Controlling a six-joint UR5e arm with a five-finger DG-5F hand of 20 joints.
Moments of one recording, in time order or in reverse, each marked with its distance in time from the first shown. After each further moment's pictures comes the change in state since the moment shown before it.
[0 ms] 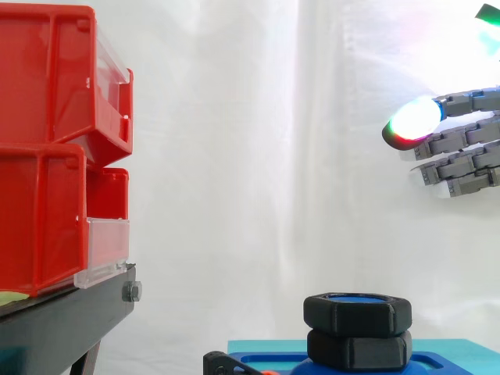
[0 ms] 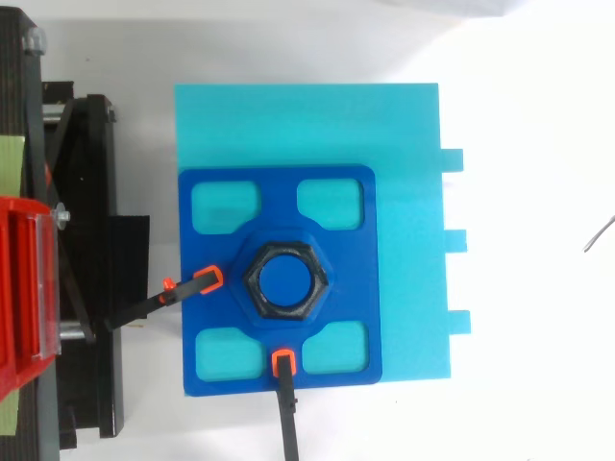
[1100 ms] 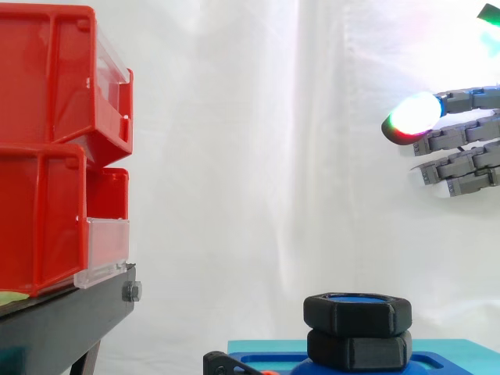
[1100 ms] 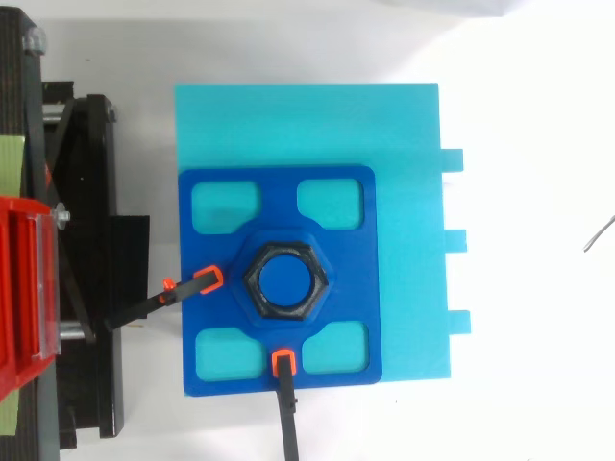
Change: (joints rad) arm 0.000 0.000 0.000 0.000 0.000 0.000
